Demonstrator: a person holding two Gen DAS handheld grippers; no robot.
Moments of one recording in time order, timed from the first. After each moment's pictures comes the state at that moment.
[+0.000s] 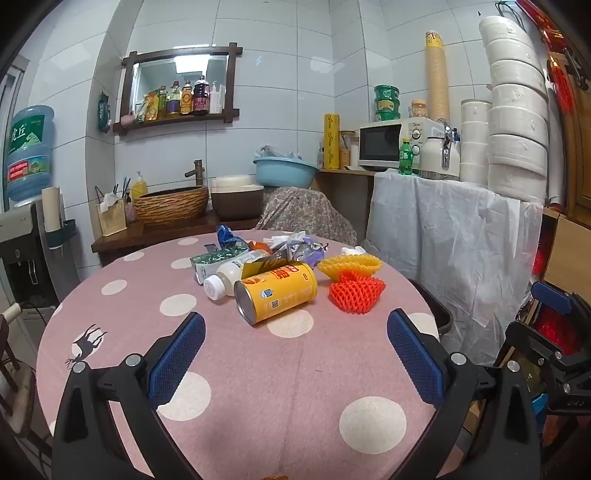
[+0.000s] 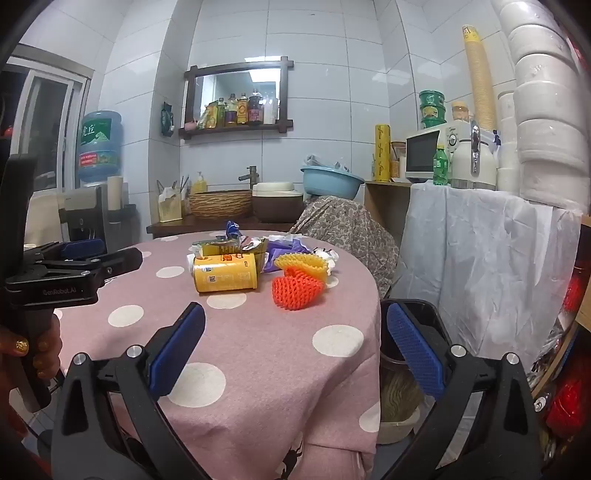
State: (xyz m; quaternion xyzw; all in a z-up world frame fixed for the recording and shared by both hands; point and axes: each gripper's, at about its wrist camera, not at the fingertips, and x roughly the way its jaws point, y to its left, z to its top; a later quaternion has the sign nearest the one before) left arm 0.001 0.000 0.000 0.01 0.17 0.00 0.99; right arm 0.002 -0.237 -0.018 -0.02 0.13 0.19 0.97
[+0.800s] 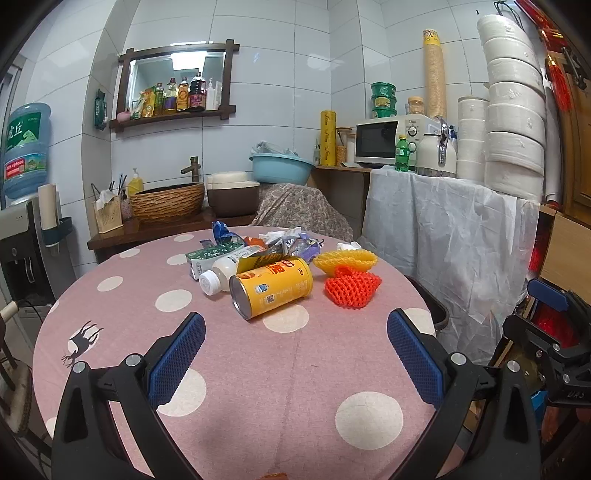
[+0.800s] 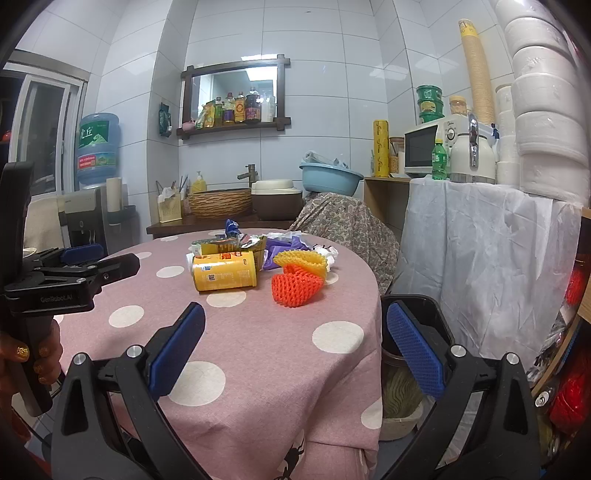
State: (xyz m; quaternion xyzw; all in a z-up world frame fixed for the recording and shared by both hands) left arm 0.002 -0.002 -0.007 0.01 0.18 -0.01 0.98; right arm 0.005 -0.239 -0.021 -0.01 0.13 0.19 0.97
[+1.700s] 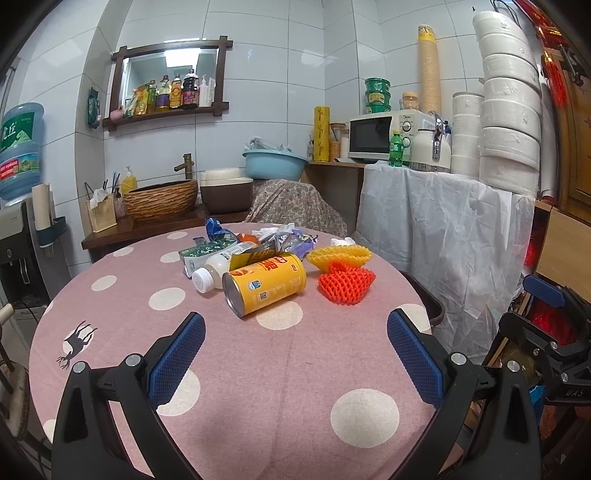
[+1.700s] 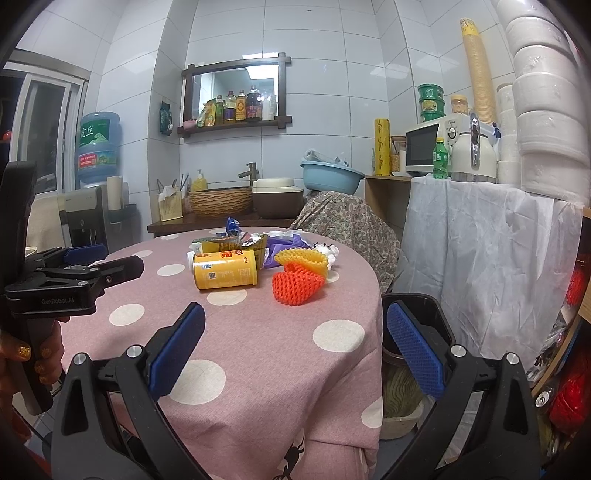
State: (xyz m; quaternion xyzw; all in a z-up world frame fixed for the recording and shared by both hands) left arm 0.003 -0.008 -0.008 0.01 0.19 -0.02 0.98; right arm 0.004 -0.240 -0.020 -0.01 0.13 0.19 0.97
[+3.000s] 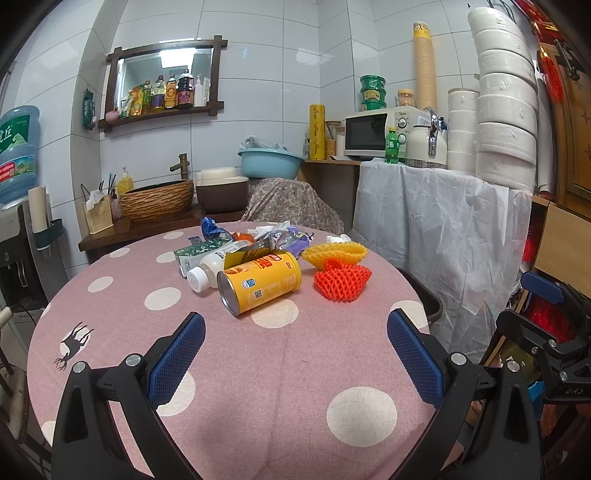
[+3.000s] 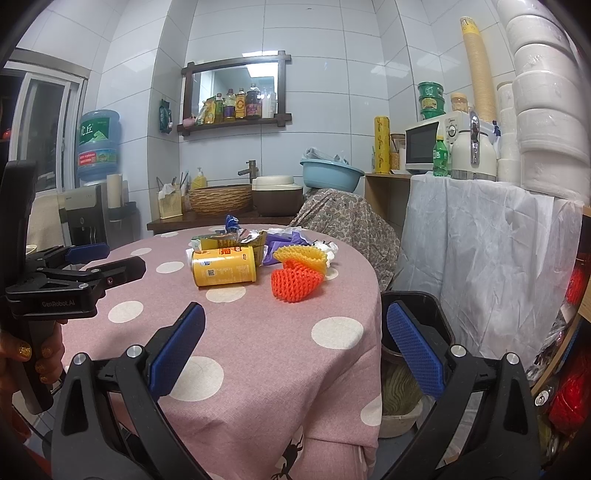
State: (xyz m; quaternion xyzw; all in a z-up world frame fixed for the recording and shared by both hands) left arm 0.005 -0.013 -0.009 0.01 0.19 -0.02 0.98; right arm 0.004 -0.240 -0.021 -0.01 0.14 0.19 0.97
